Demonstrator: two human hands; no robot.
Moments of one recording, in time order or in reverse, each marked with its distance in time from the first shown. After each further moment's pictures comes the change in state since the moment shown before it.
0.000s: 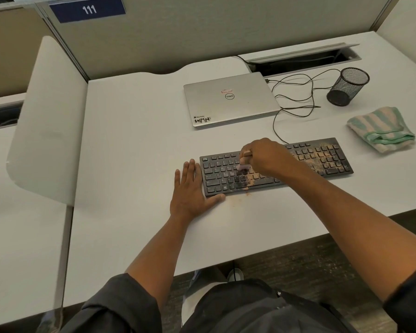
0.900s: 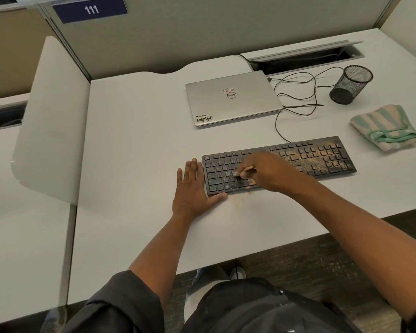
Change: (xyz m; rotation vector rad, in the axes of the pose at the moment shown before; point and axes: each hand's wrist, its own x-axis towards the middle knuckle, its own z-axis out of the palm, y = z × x) left_hand 0.000 0.002 -0.003 0.006 -0.015 -0.010; right_hand -0.016 0.012 0.022 -0.034 -0.056 -0.164
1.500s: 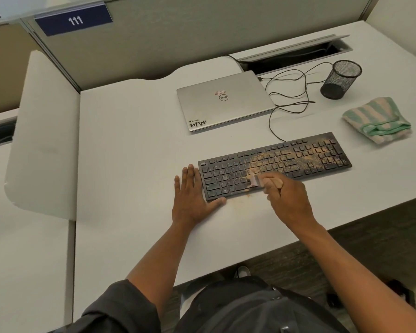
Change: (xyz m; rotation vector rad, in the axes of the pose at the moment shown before) left_hand 0.000 0.000 -0.002 0.003 -0.017 0.009; right_hand -0.065 0.017 0.050 0.409 0.610 0.231
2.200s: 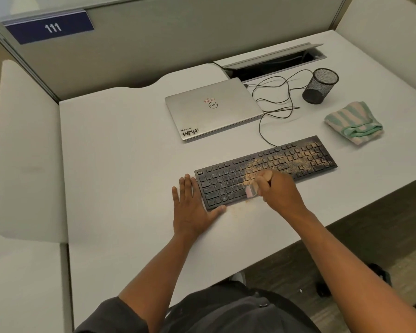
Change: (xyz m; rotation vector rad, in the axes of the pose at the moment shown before) left_hand 0.000 -0.003 -0.002 -0.022 -0.003 0.023; right_hand 0.029 -0.031 0.009 -0.179 -0.075 0.135
